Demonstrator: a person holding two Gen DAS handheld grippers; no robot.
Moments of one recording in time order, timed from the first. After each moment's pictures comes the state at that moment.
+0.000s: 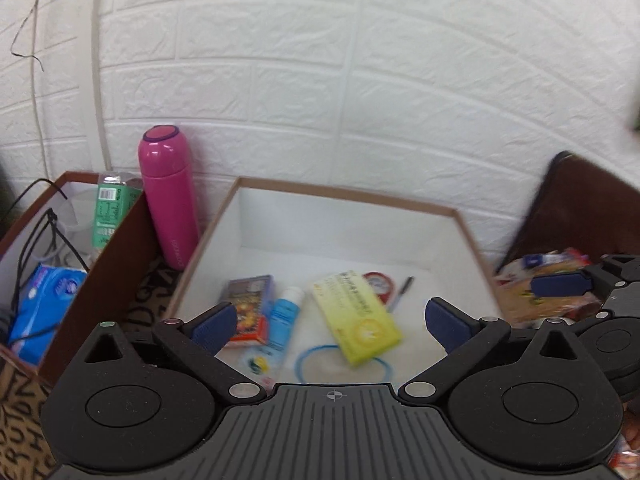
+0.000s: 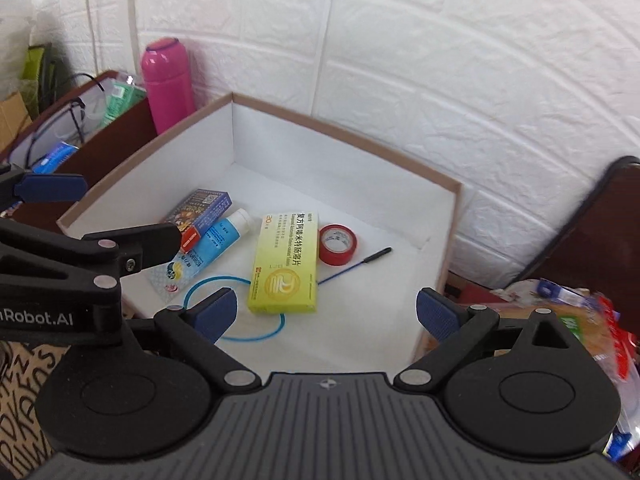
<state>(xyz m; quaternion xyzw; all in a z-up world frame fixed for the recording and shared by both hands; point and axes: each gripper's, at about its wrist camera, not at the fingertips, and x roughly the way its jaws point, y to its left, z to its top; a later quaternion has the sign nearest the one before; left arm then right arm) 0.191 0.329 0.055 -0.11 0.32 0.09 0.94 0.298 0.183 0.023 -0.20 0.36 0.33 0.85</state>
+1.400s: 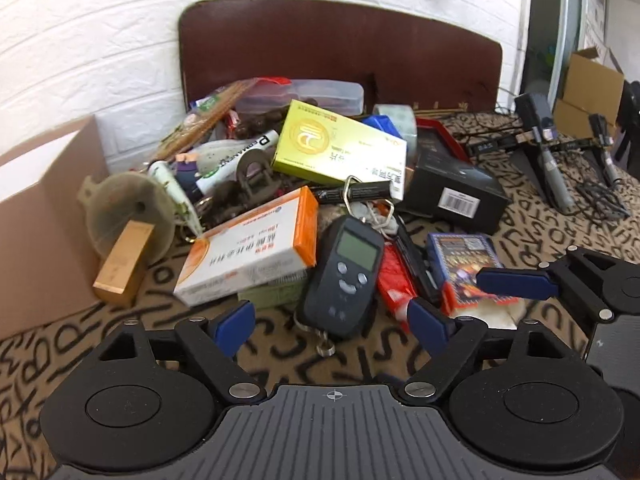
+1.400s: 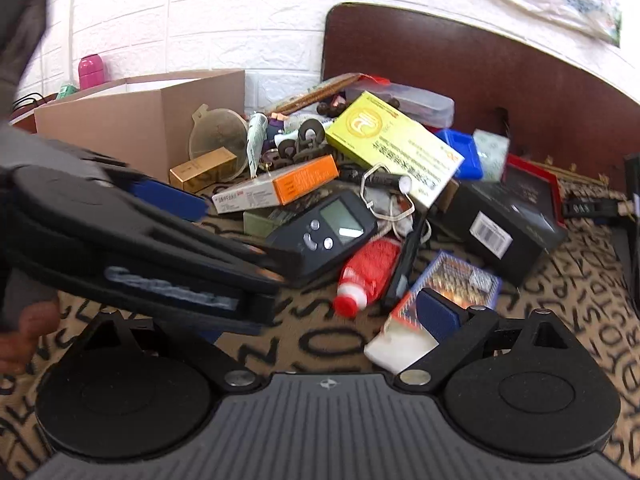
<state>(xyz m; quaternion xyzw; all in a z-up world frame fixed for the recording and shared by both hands) 0.149 0.015 -0.093 0.05 0.33 -0.16 0.93 0.165 -0.115 -0.127 -0.09 0.27 0.22 0.93</state>
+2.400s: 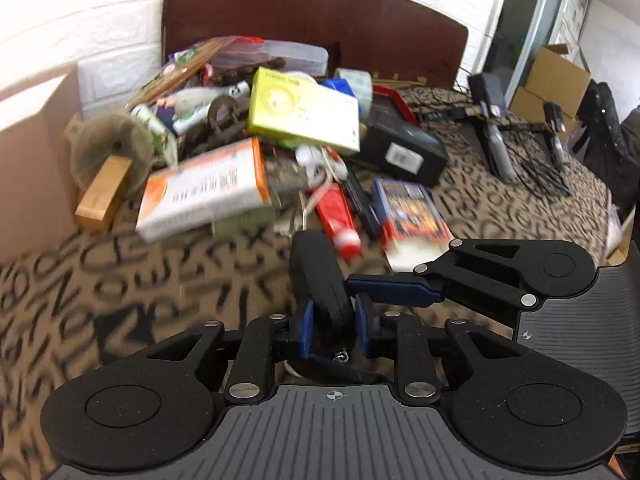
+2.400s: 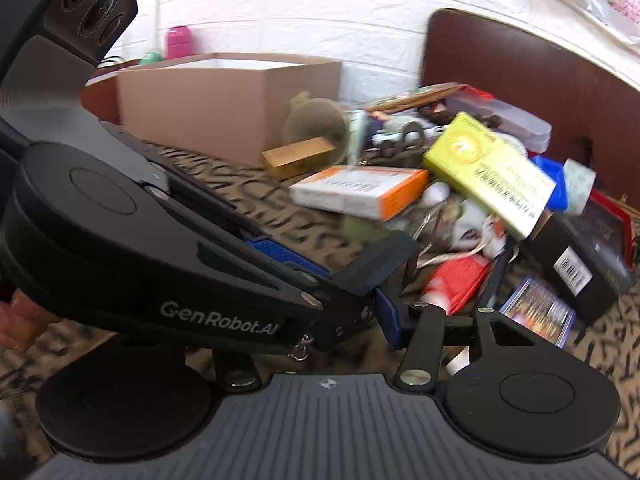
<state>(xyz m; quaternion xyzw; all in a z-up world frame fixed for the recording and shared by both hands) 0.086 0.039 -0.086 0.00 0.38 -0.23 0.90 0.124 -0.090 -0.117 -0.13 0.28 0.34 0.89</state>
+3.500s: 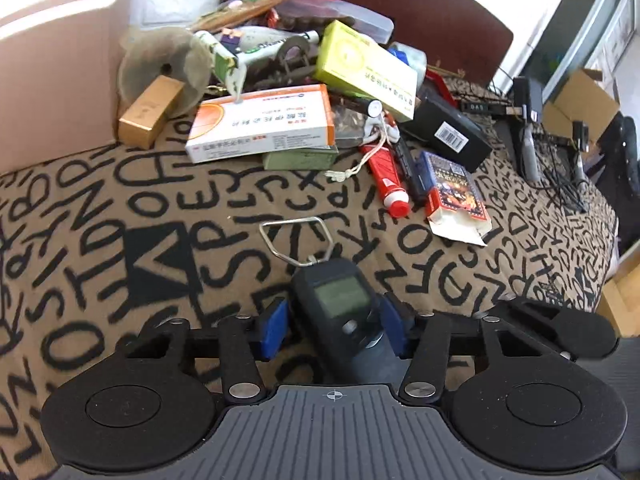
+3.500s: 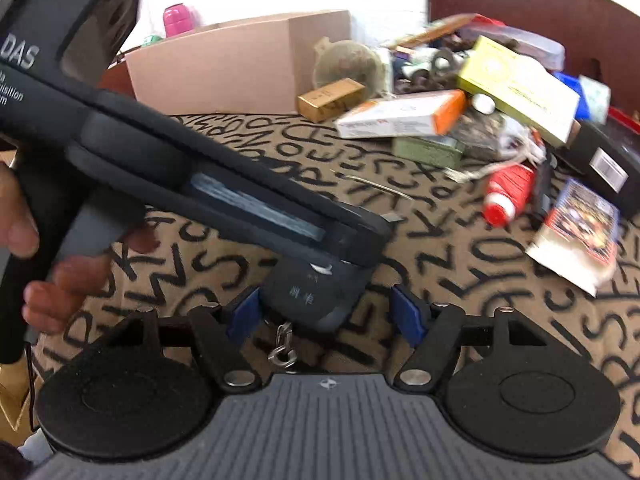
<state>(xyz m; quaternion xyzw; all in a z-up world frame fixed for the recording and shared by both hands) 0.097 0.083 -0.112 -0.07 0.43 -0.20 0.88 0.103 -0.086 -0.136 -0.08 0.36 0.31 0.88</state>
